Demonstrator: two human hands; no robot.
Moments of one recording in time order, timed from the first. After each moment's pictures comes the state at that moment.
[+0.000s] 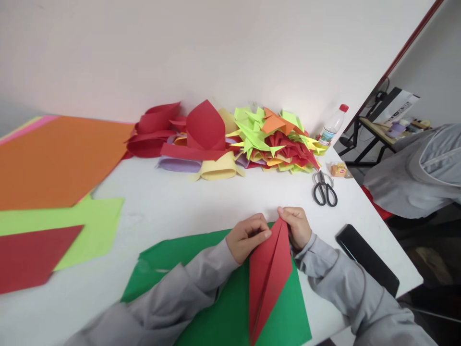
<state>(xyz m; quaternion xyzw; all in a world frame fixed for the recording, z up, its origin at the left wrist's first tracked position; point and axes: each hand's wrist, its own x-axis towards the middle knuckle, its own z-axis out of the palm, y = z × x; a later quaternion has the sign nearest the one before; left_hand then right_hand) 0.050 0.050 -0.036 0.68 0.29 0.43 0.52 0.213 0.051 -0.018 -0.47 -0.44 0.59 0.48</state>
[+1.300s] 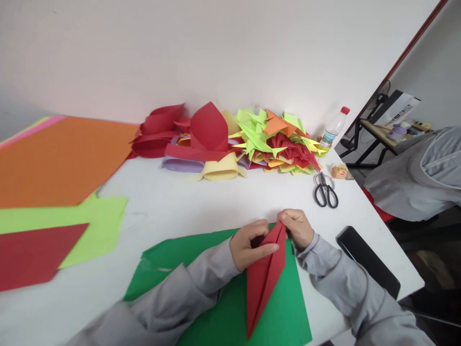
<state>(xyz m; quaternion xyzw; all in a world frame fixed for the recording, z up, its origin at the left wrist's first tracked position) 0.047 0.042 -0.029 0.72 0.29 0.37 0.52 0.225 0.054 -0.023 -0.42 -0.53 0.59 0.43</state>
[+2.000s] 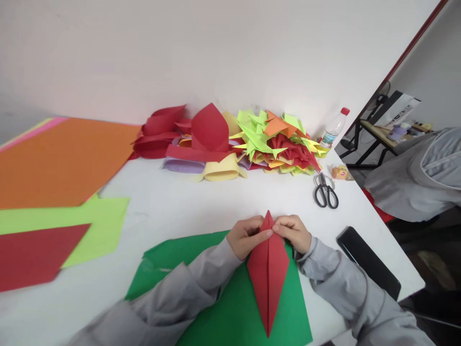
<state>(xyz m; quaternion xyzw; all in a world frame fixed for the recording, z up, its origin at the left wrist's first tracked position) 0.049 0.048 -0.030 0.61 0.30 0.41 0.61 0.221 0.048 -0.012 -0.39 -0.63 0.58 0.35</state>
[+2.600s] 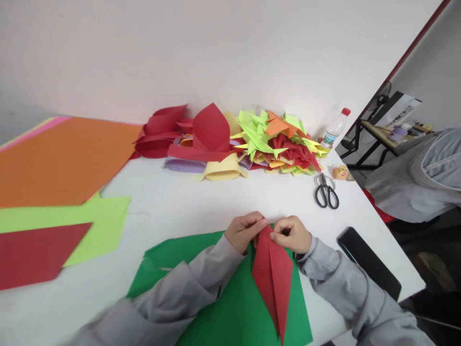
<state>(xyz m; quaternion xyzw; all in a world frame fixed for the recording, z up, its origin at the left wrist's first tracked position) 0.045 0.055 -0.034 0.56 0.35 0.44 0.61 0.219 0.048 -0.014 -0.41 -0.68 0.53 0.31</state>
